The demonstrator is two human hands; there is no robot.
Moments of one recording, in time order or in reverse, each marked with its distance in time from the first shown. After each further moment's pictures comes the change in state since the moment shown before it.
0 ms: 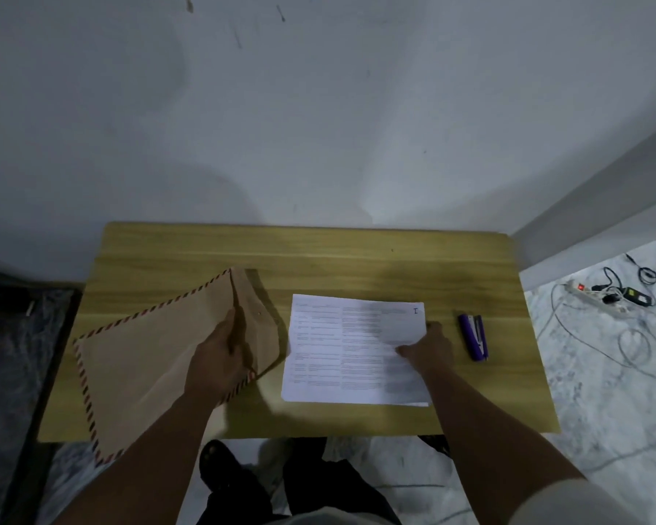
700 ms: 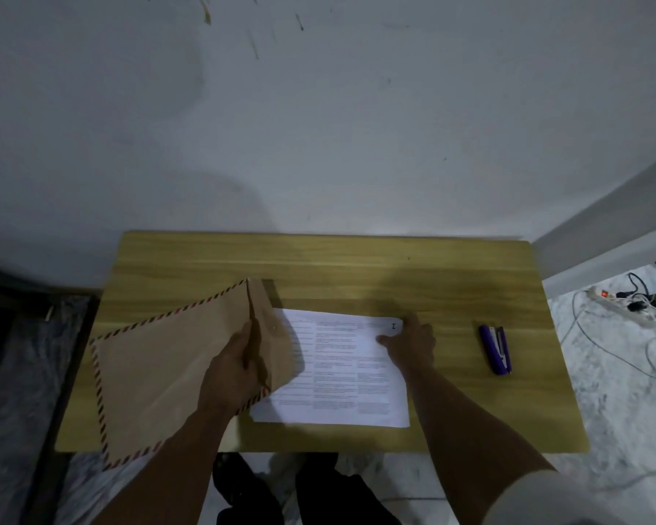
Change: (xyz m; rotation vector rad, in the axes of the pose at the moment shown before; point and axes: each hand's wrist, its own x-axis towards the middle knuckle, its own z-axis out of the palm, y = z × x) left_hand -0.001 -0.005 0.001 0.034 -0.004 0.059; right_hand -0.001 -0.055 0.045 0.011 0.004 -0.122
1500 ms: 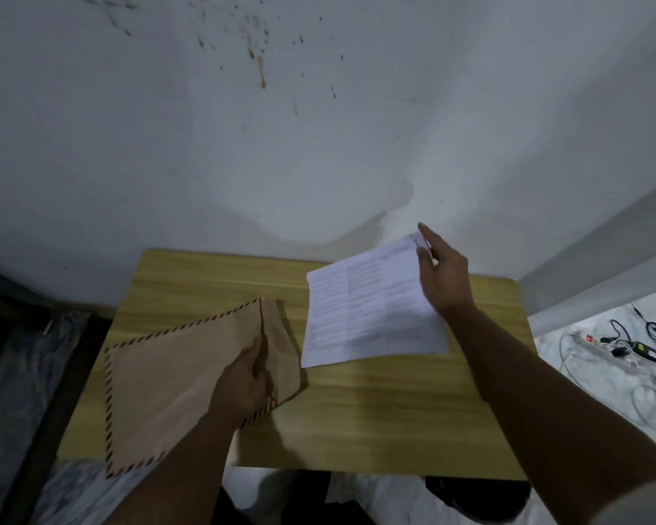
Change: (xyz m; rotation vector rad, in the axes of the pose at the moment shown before) left_hand -0.002 0.004 -0.007 -0.038 -0.028 0.001; right_hand -0.021 -0.112 -0.157 0.310 0.340 -0.871
